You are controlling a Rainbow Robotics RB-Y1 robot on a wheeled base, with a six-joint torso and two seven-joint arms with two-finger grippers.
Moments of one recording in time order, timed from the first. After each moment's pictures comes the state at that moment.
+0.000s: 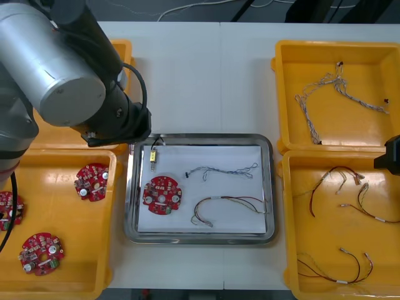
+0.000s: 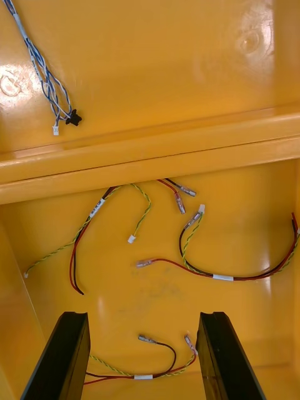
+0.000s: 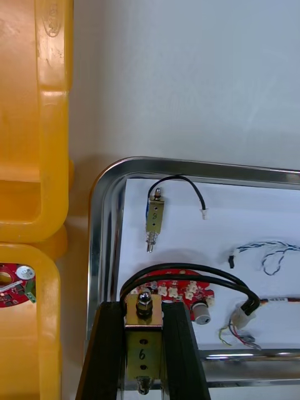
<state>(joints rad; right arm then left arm) -0.18 -0.78 -0.28 -2.24 -0.86 1.92 1.03 -0.70 0.60 -0.36 -2.07 0.70 1.91 -0.60</state>
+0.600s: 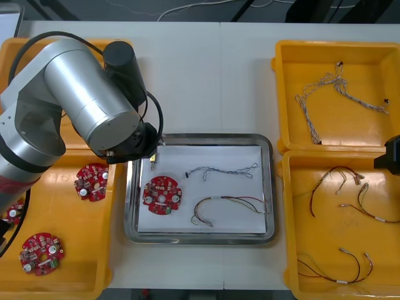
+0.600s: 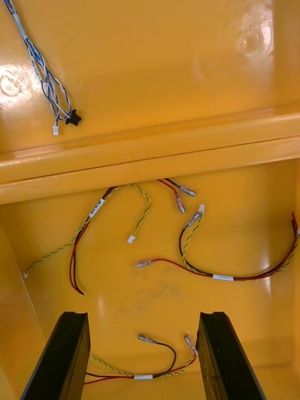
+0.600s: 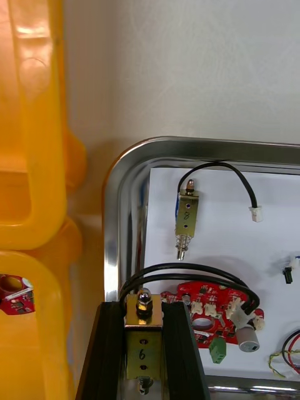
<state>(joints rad) -0.18 -0.78 -0.28 -2.24 -0.86 1.92 1.03 -0.70 0.59 -0.52 -2.00 0.58 1.89 -0.60</state>
